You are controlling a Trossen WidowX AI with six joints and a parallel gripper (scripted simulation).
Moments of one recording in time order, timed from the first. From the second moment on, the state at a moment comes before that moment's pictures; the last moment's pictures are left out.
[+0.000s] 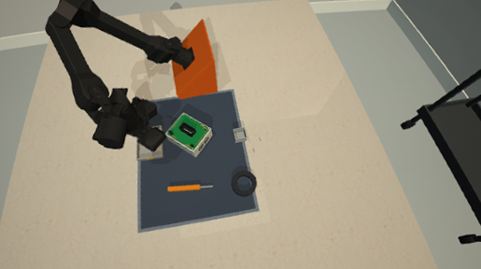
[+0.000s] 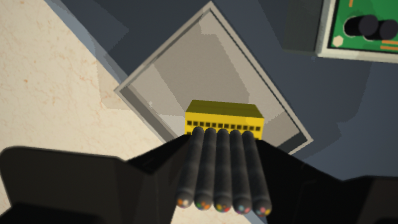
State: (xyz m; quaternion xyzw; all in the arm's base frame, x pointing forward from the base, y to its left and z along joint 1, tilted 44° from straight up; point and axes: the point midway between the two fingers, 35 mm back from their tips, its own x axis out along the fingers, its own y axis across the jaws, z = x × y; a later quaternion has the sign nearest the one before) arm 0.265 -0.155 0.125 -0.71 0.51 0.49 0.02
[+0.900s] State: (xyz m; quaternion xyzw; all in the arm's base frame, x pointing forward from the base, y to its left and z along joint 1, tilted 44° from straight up) arm 0.266 -0.155 0.125 -0.71 0.51 0.48 0.02
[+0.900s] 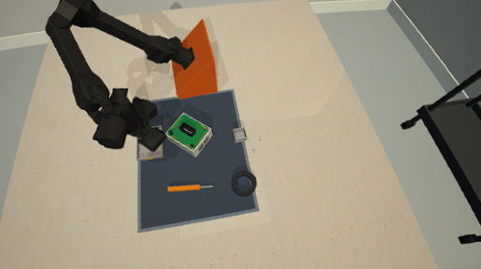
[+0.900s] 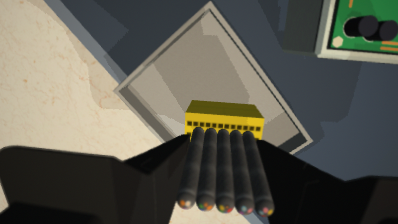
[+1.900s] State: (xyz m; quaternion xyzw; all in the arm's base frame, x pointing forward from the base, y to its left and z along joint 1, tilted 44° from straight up) arm 0.262 -0.147 0.130 -0.70 0.51 0.49 0.02
